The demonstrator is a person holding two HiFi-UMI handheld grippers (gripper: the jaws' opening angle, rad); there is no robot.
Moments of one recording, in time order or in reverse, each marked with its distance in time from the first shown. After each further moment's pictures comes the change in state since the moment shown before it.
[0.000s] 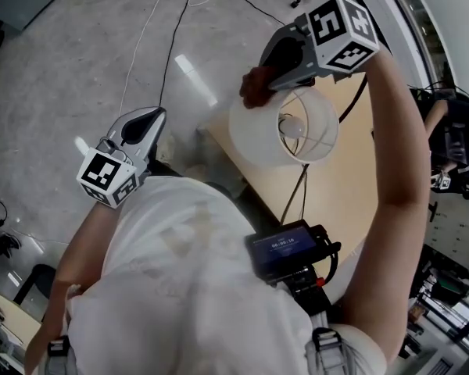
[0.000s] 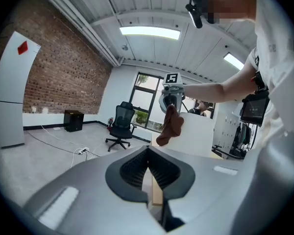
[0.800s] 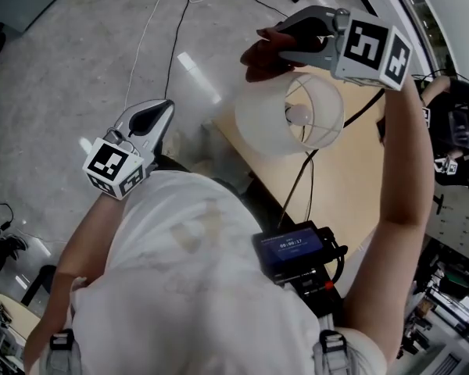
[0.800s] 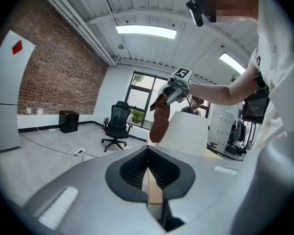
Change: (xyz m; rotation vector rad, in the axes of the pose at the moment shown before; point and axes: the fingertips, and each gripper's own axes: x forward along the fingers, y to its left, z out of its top) left arm -0.002 -0.008 -0.001 0.029 0.011 -0.044; right arm -0.043 -0.016 0.013 -0.093 -0.033 -0.573
